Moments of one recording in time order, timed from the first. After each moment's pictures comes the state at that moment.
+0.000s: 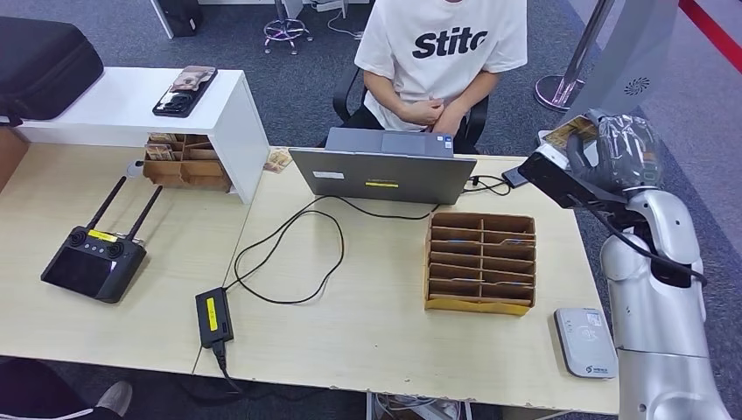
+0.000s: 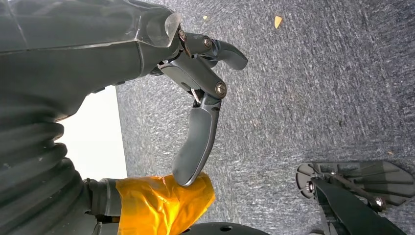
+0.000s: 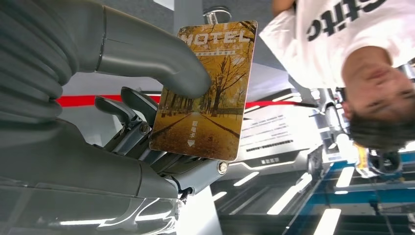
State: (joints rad) left arm -0.14 -0.01 -1.53 -0.02 1.38 0.30 -0.02; right arm -0.64 -0.15 -0.08 -1.23 1.18 -0.07 -0.16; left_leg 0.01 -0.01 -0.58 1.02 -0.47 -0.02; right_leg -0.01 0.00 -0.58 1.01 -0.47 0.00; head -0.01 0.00
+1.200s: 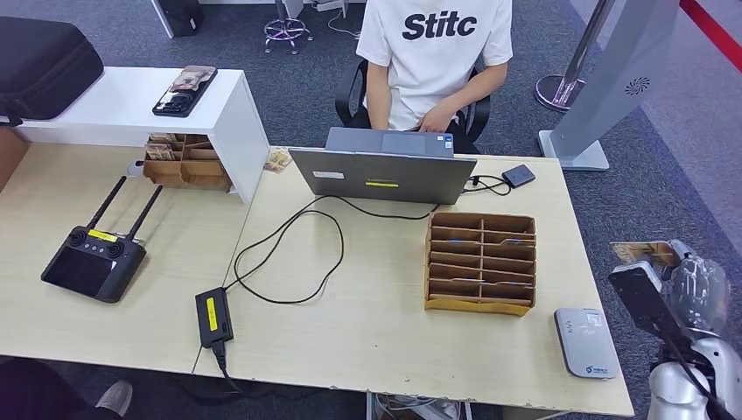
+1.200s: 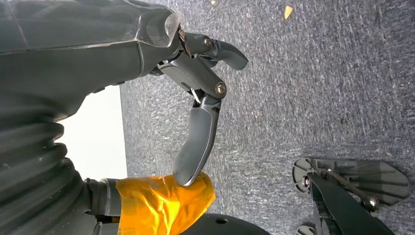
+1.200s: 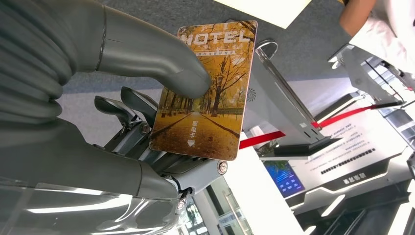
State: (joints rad) left arm -0.14 -0.02 -1.53 -0.02 1.47 0.32 -0.02; right arm -0.19 -0.05 -0.55 -1.39 0.97 -0.14 -0.38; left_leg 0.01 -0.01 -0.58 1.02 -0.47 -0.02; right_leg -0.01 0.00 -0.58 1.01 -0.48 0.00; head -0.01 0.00
